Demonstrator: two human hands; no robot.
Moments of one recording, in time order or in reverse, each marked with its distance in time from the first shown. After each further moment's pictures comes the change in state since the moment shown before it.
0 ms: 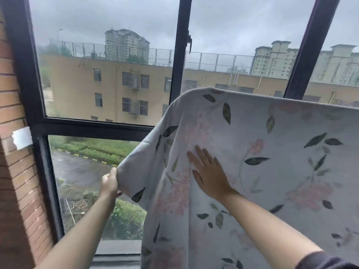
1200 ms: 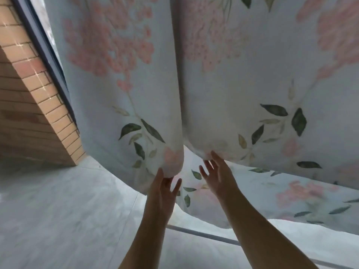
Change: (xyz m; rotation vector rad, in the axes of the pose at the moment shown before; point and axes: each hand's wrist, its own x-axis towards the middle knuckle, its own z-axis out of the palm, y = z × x) left_hand -0.128 -0.644 0.040 -0.627 -0.209 -0.204; right_hand -0.363 0.020 0.533 2.259 -0.103 1.111
